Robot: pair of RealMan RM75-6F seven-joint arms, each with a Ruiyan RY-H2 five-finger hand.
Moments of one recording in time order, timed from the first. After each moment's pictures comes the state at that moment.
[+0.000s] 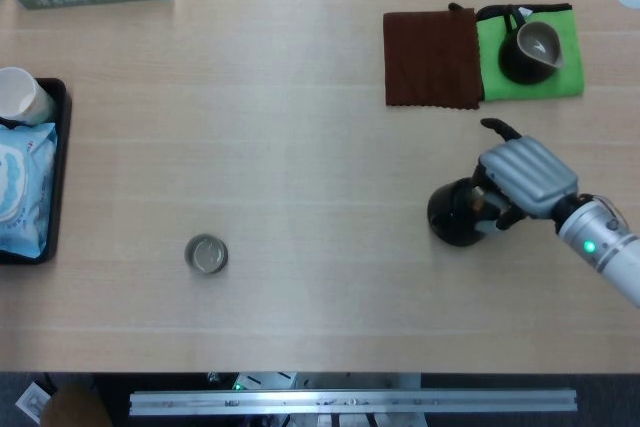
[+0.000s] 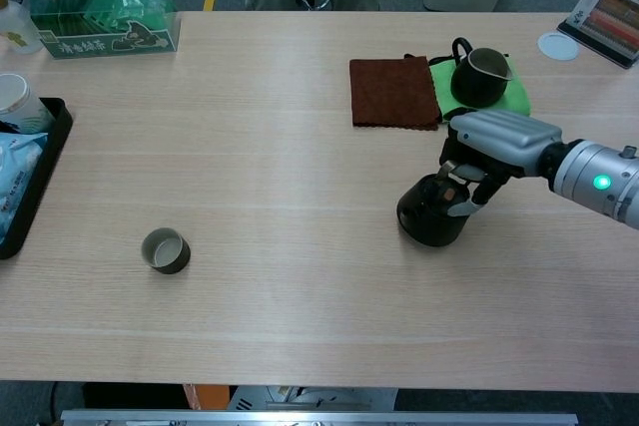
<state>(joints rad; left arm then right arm) 0.01 -1.07 -0.02 -1.74 1.46 1.52 0.03 0.63 -1.34 0.01 -1.64 -1.31 0.81 -0.08</state>
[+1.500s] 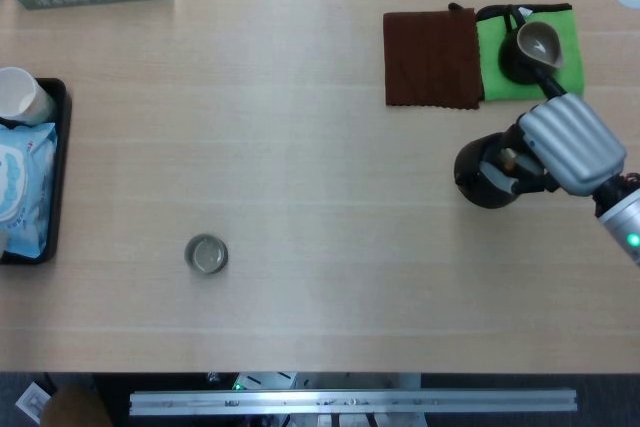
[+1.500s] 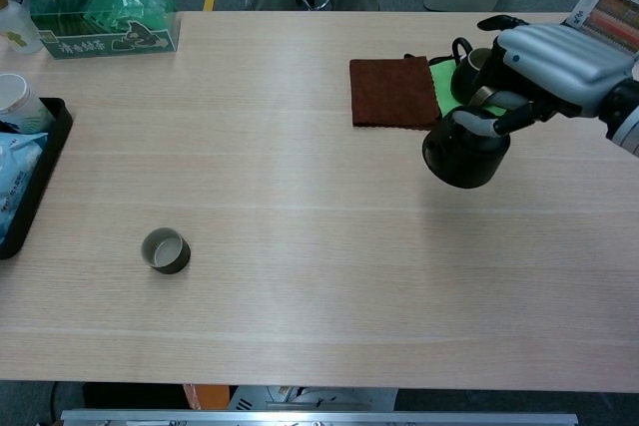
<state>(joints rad) -0.01 -1.06 -0.01 -1.77 1.51 1.53 0.04 0.56 -1.23 0.06 -1.72 -1.47 1.06 -0.06</state>
